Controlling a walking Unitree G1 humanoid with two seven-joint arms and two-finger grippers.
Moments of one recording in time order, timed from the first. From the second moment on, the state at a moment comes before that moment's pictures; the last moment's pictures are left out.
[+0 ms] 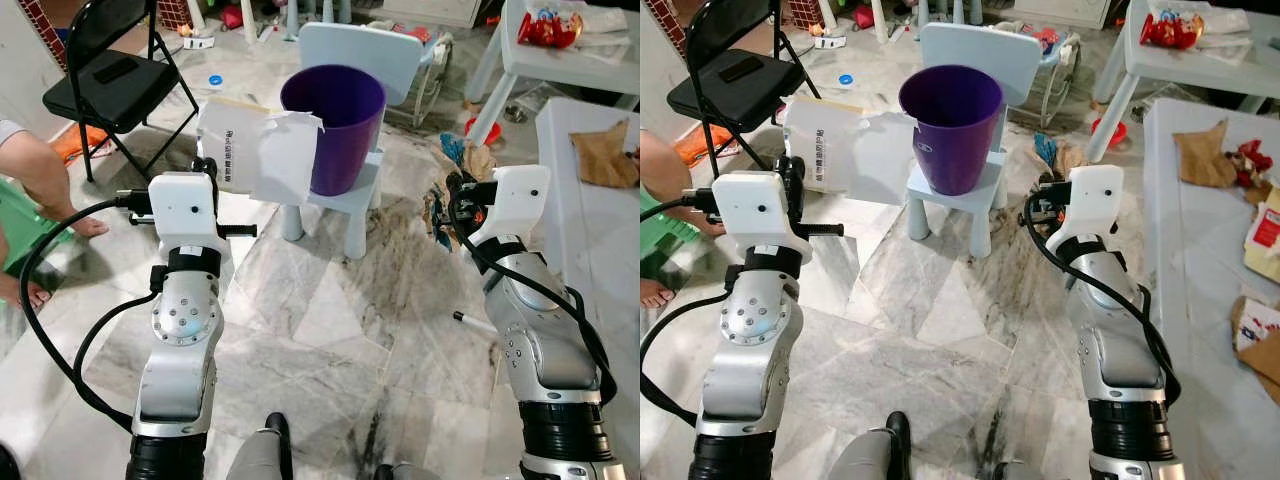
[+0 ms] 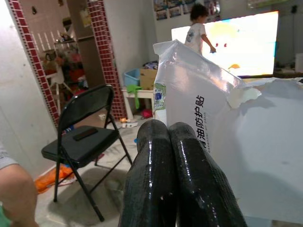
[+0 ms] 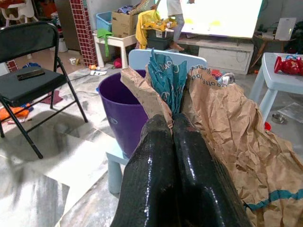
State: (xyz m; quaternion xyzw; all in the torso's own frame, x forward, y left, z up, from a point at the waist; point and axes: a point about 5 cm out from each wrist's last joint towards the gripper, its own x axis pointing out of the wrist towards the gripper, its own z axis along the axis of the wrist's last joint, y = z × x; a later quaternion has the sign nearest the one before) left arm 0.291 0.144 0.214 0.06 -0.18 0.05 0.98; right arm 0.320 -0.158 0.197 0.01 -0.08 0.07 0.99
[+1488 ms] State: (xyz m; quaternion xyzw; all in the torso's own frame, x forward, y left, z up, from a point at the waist) left arm 0.298 0.151 0.217 0.06 -0.18 0.04 0.98; right arm 0.316 -0.150 0.195 0.04 -0.11 0.06 0.99
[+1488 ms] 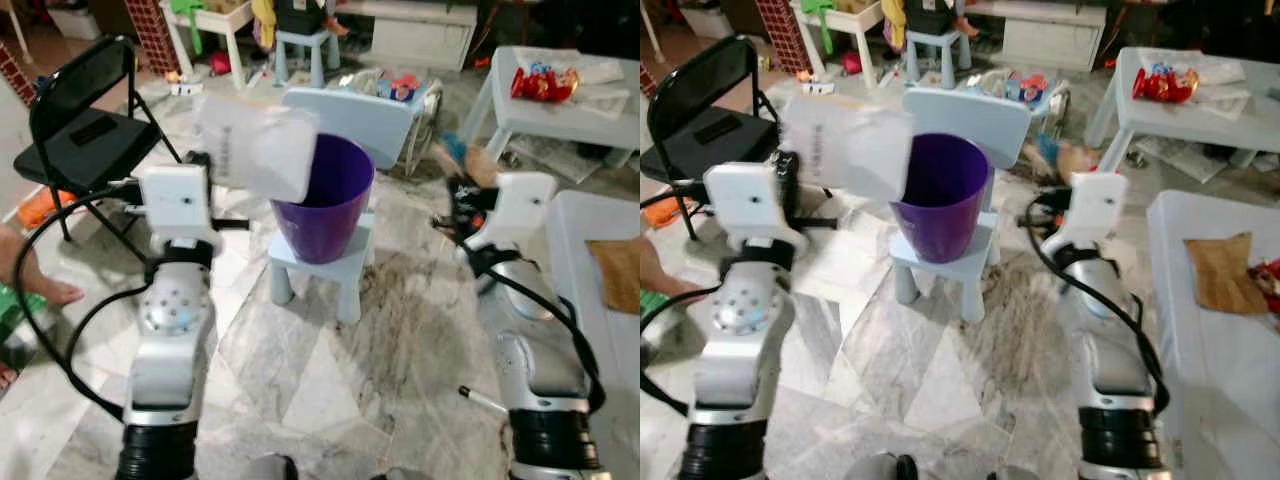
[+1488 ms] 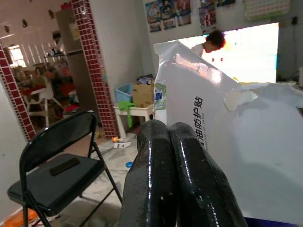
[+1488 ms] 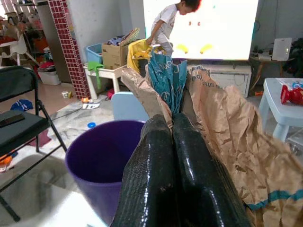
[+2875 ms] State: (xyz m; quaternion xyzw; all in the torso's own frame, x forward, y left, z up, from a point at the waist) left arm 0.296 0.141 0.210 0.04 -0.17 0.03 0.98; right arm 0.320 -0.159 0.192 0.03 -0.10 0.05 0.99
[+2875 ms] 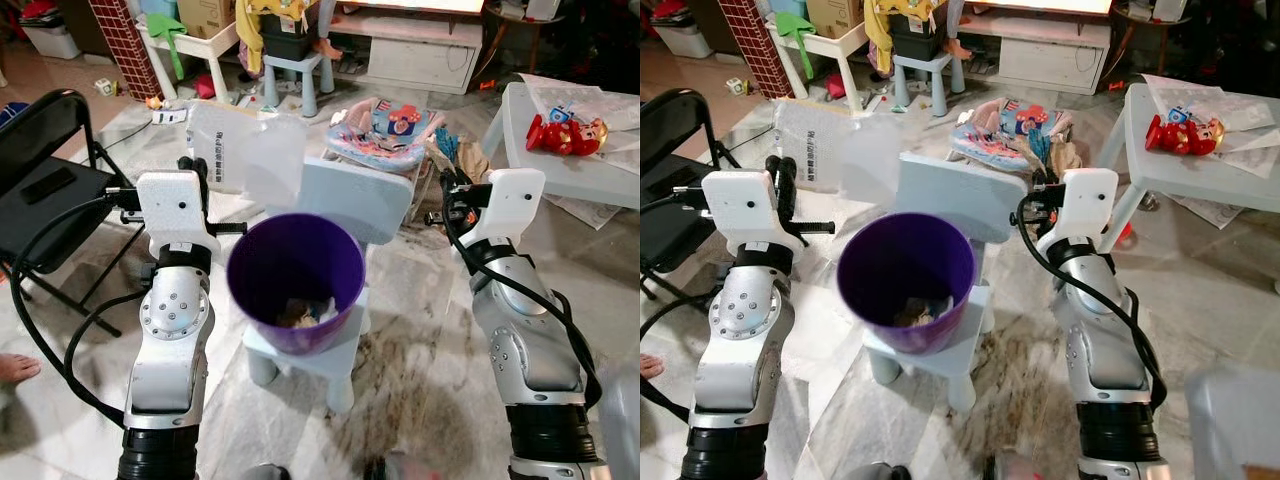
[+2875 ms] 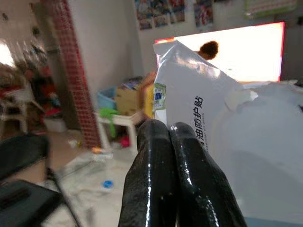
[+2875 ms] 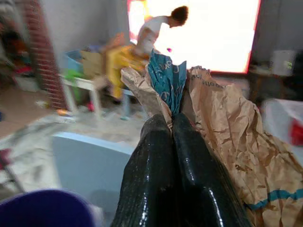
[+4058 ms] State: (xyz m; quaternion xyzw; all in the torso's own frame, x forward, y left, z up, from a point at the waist) left arm 0.296 0.153 0.199 0.01 -0.14 0.06 0.99; right arm 0.320 -0.156 0.195 0.02 -0.11 0.06 0.99
